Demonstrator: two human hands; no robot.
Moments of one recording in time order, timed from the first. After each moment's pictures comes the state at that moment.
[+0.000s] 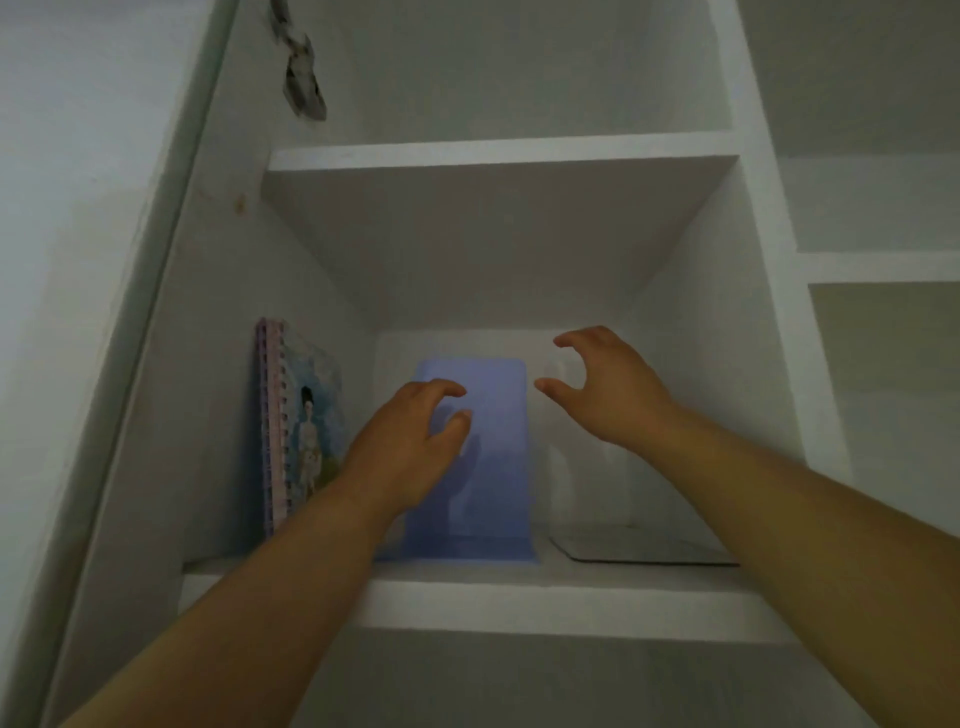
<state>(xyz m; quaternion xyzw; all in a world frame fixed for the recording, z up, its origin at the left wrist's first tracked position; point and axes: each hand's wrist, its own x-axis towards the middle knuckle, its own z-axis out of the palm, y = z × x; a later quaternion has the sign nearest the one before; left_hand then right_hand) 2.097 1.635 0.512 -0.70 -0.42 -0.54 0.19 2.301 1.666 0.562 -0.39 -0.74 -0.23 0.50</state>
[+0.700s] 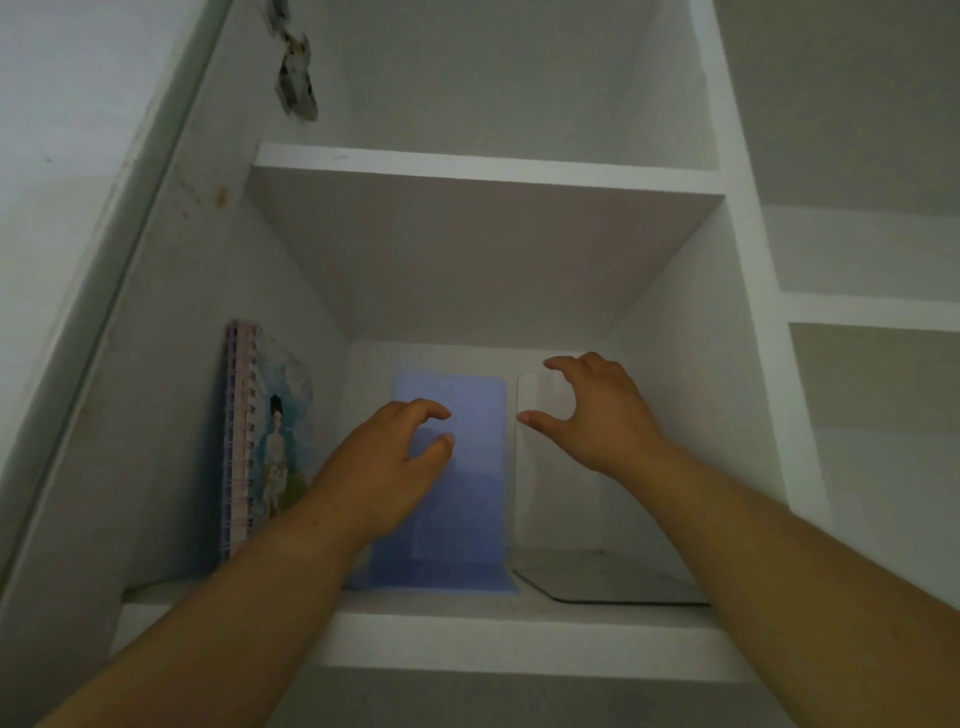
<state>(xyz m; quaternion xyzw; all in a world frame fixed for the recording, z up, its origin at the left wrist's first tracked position) 2.095 1.634 0.508 -0.72 -0.39 -0.55 0.15 2.308 1.677 0.562 -0.43 -0.71 -0.29 0.48</state>
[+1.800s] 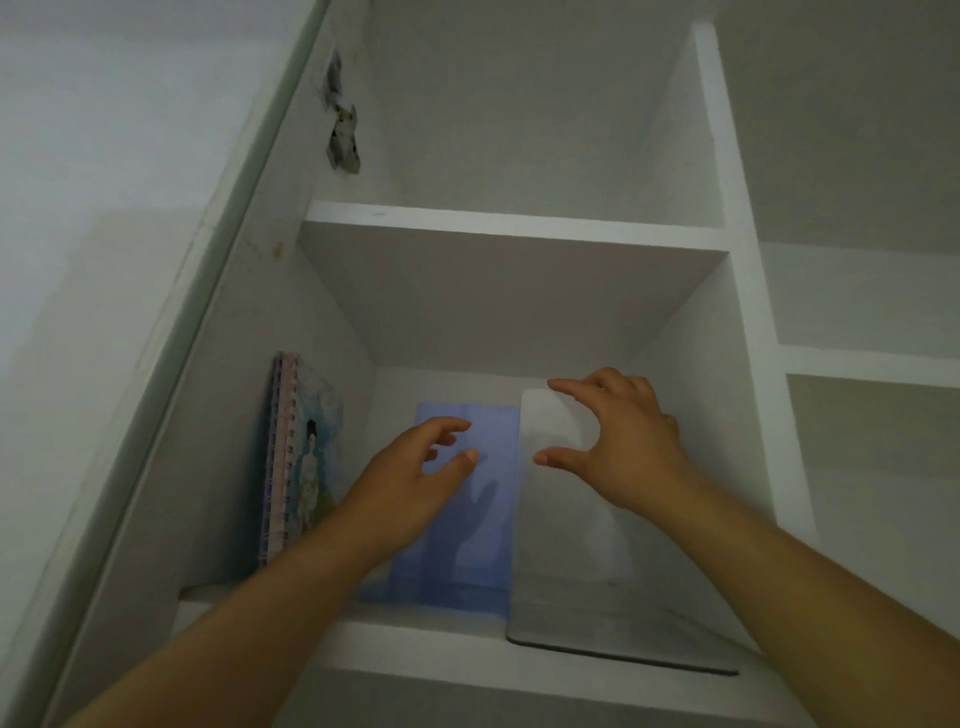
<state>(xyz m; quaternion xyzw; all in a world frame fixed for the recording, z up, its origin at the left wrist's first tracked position) 2.103 1.617 0.509 -0.71 -0.35 -0.61 0.01 2.311 1.630 0.561 -0.40 -0.73 -0.30 0.47</state>
